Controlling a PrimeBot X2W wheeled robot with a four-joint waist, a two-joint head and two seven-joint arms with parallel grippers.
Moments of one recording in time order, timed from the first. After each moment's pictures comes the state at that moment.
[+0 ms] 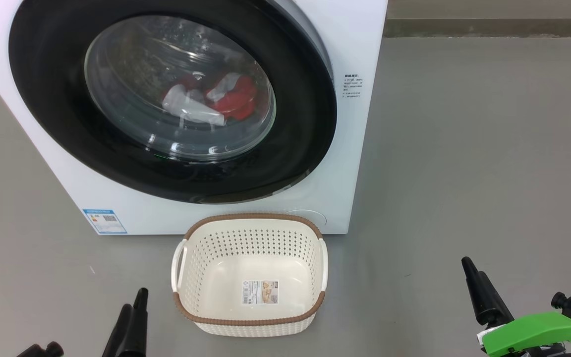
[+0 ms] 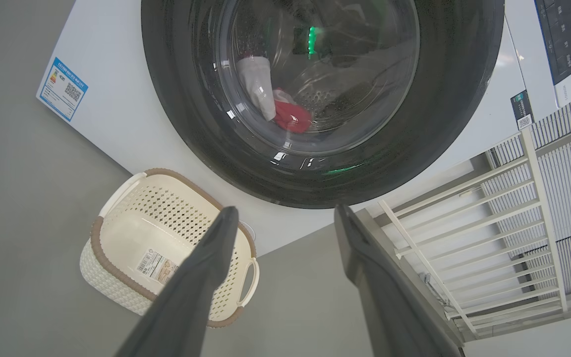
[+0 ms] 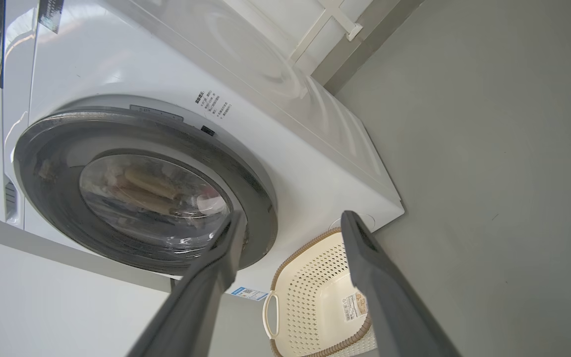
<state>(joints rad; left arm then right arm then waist) 0.02 0.04 0.03 0.22 -1.02 -0.11 -0.03 0.00 -0.05 -0.02 0.31 1.11 0.13 -0.03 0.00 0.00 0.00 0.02</state>
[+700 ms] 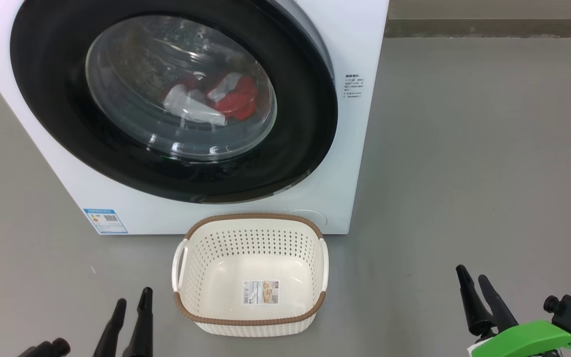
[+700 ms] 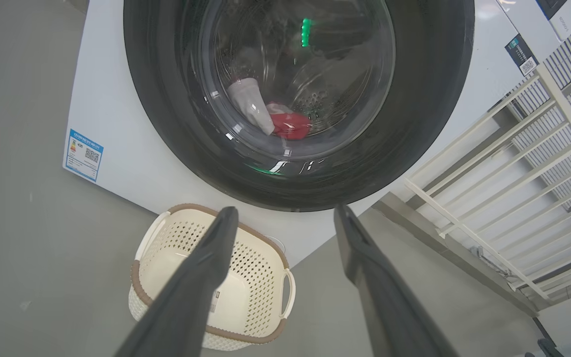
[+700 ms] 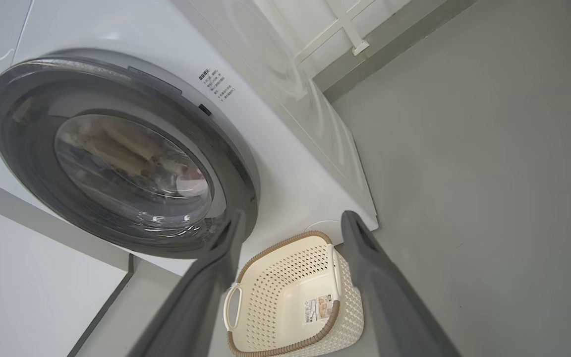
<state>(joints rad) 0.04 0.05 0.02 0.17 -0.76 -0.11 -0.09 0.03 -0.06 0.00 0.29 0.90 0.13 -0.09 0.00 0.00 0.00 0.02</state>
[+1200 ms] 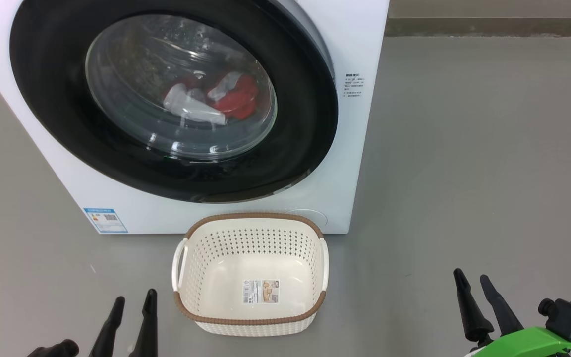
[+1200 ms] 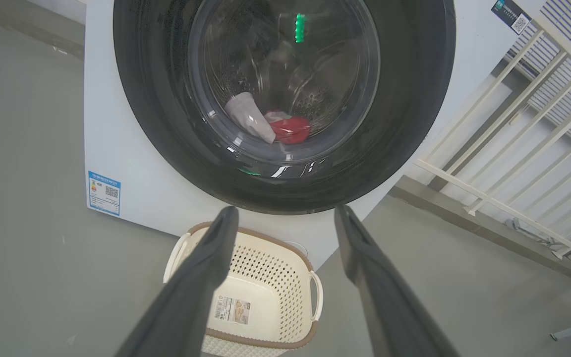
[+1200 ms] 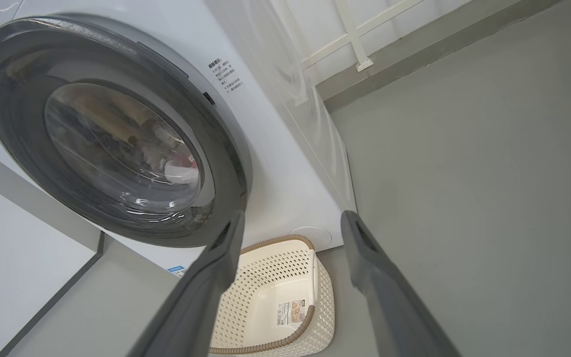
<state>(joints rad) 0.06 0.05 0.01 0.14 -0.58 -0.11 -0.13 0.05 -0.06 0.00 0.28 0.74 0.13 -0.13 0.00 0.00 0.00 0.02</state>
